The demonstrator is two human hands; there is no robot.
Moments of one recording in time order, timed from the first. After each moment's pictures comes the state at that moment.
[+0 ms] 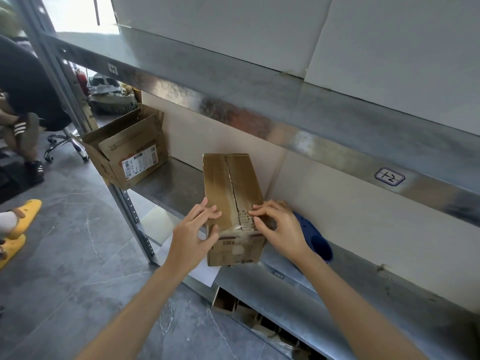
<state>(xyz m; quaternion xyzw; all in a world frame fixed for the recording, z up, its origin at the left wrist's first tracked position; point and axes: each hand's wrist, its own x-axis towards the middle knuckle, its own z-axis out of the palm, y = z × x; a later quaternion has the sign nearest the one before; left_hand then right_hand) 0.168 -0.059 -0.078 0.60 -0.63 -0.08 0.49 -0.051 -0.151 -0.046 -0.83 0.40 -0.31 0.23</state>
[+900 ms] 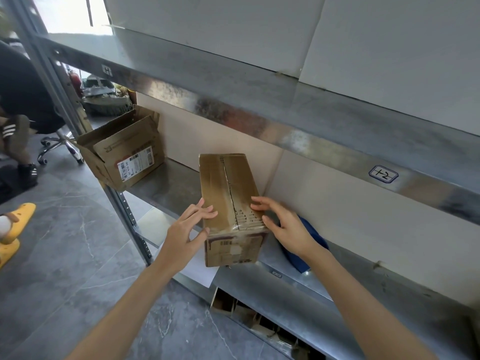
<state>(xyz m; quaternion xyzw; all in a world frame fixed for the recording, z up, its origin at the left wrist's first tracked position) 0.185 -0.056 -0.074 0.57 -0.65 -0.19 0.47 -0.067 -0.148 -0.024 -0.82 0.38 -0.25 0.34</state>
